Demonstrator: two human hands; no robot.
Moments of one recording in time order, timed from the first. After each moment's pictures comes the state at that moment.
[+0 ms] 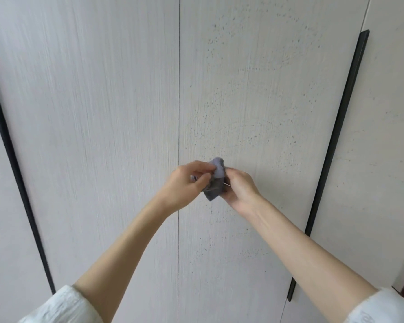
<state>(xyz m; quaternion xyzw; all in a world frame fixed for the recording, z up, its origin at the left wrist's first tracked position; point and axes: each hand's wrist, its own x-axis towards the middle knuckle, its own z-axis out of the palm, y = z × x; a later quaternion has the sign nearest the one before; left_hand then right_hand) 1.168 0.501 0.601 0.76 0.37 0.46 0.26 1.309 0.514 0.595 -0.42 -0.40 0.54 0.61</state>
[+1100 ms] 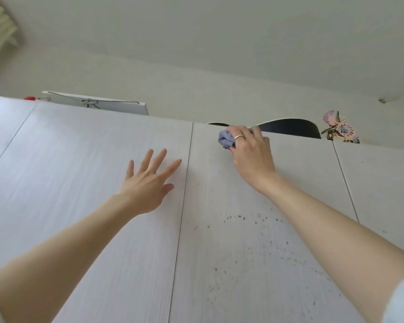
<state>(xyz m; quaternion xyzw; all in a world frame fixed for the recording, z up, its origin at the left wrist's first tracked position) 1.097 0.625 0.989 0.69 0.49 0.39 -0.37 1.324 0.593 1.060 -0.38 -0.53 -0.60 0.46</state>
